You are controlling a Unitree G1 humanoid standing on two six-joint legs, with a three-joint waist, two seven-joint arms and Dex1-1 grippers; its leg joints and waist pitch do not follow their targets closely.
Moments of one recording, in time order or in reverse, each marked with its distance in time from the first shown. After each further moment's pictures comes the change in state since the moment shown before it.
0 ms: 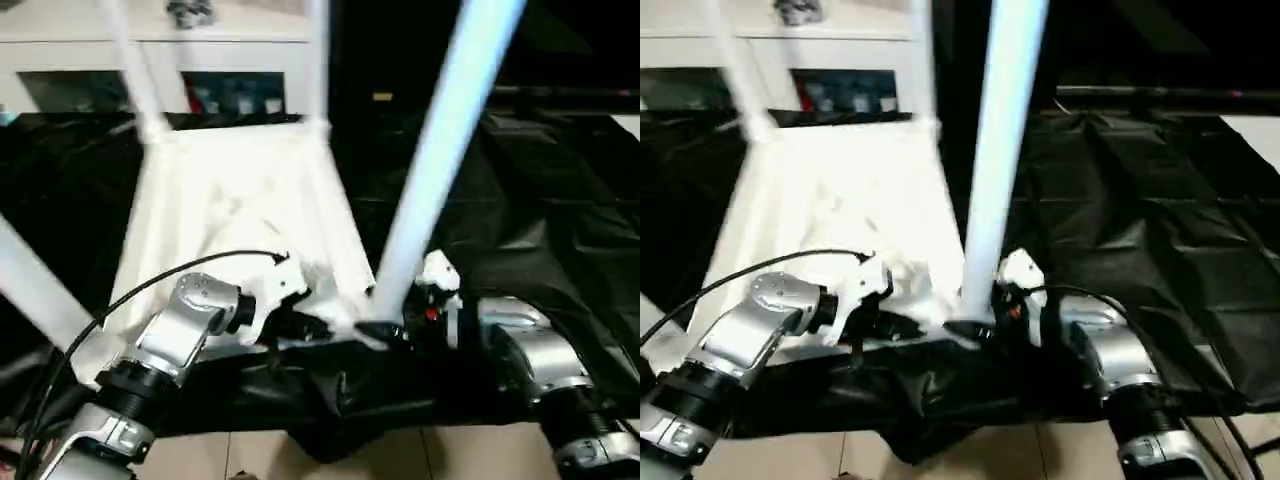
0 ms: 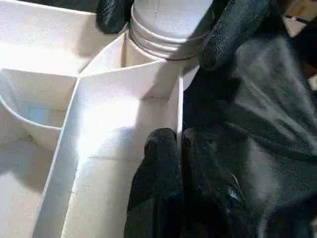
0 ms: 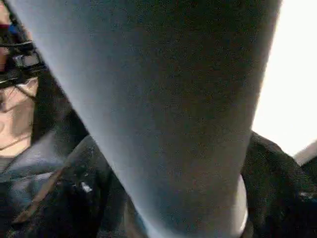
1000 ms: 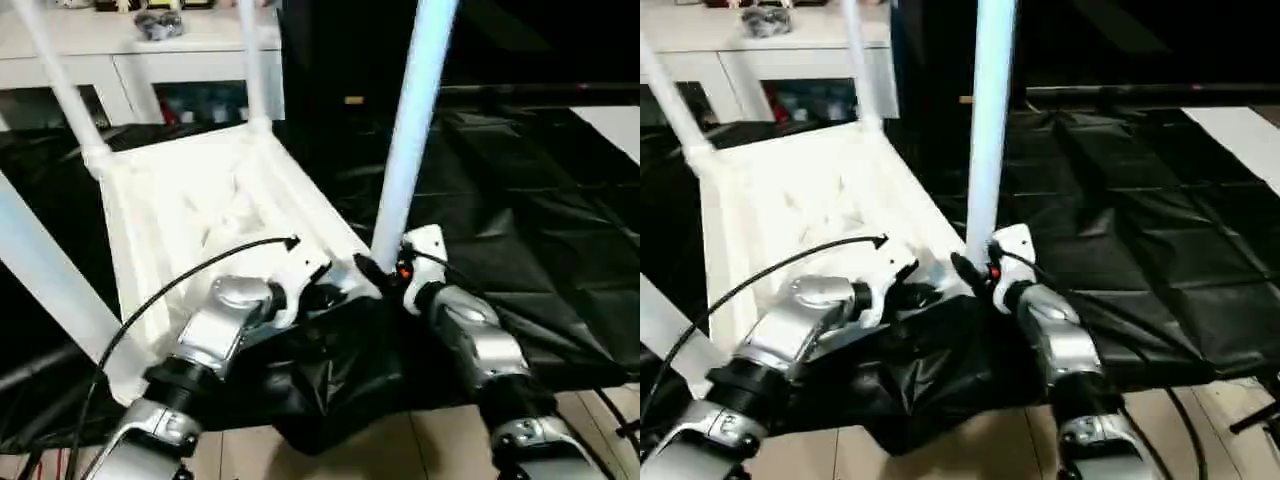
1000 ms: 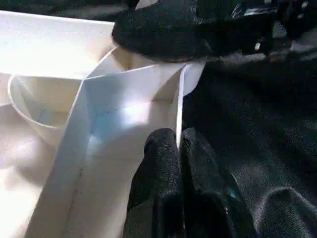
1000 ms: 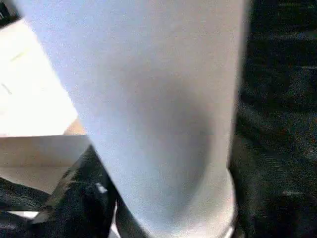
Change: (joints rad) left arm -0.040 -0.208 0.081 0.088 0.066 0.082 0.410; right arm -0.089 0.282 -0.179 0.199 -0.077 -0.070 -0.699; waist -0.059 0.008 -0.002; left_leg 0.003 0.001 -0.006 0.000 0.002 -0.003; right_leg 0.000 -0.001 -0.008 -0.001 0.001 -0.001
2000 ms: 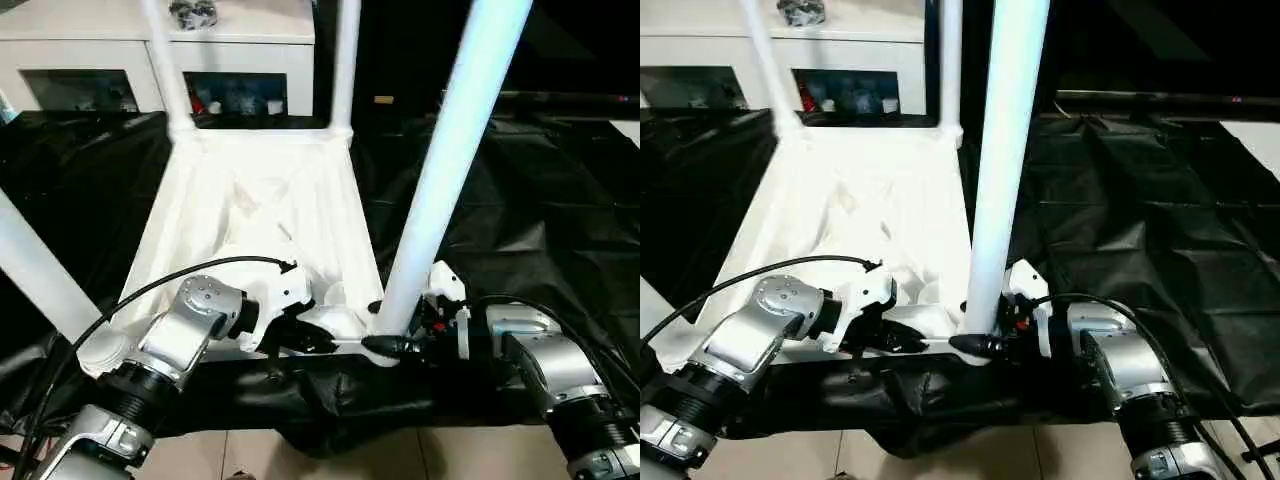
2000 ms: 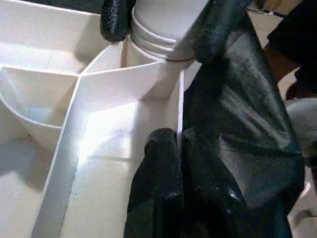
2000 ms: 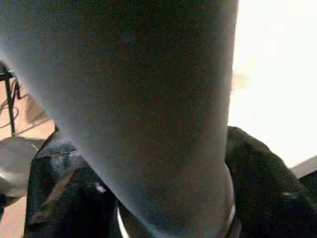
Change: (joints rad) left arm 0.045 0.218 -0.108 -0.092 -0.074 -0.109 -0.455; right arm 0.134 -0.325 0.194 -0.278 0.080 0.113 0.755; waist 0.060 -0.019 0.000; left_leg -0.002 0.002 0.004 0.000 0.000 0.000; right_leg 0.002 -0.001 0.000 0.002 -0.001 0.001
